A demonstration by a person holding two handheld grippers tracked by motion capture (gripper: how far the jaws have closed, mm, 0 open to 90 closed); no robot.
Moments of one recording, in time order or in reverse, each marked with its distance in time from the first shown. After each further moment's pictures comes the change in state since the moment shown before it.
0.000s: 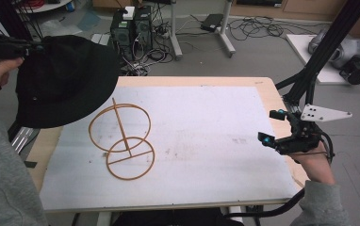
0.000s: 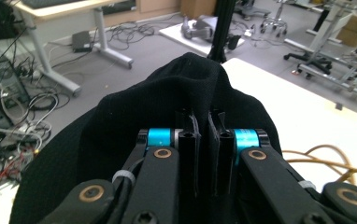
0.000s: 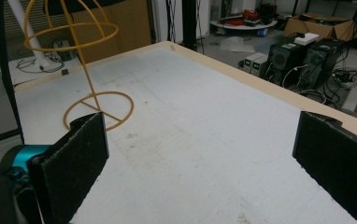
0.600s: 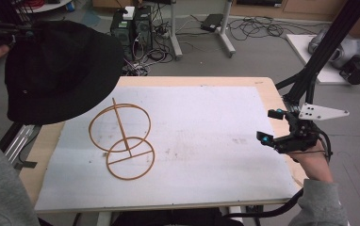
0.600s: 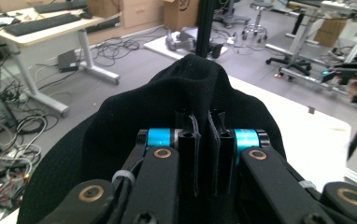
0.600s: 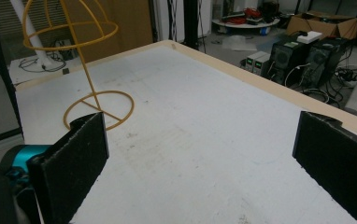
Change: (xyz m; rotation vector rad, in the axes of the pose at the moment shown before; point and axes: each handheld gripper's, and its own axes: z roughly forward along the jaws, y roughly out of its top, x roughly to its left) left arm -0.033 0.033 -0.023 -0.036 -0.067 0.054; right arm -0.003 0.000 0.005 0.004 0.010 -0.001
